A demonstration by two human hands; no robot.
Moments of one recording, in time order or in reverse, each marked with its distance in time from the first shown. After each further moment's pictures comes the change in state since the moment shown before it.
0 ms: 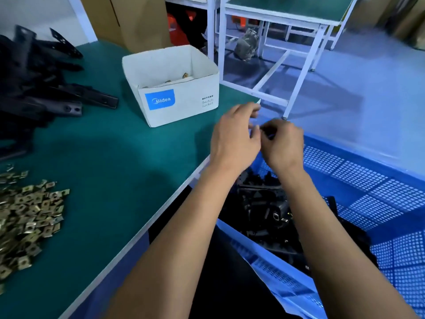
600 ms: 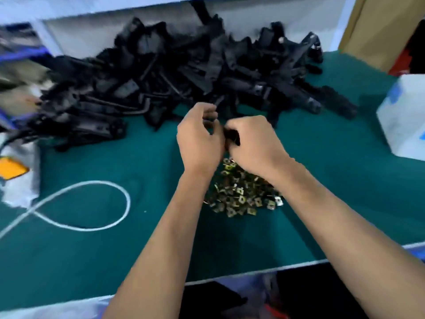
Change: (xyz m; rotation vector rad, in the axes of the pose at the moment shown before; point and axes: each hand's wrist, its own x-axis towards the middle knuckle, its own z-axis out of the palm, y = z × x) left_hand -0.187 -0.122 -0.384 0.474 0.904 -0.481; right_hand -0.203 -0.373 0.148 0.239 -0.767 -0.987
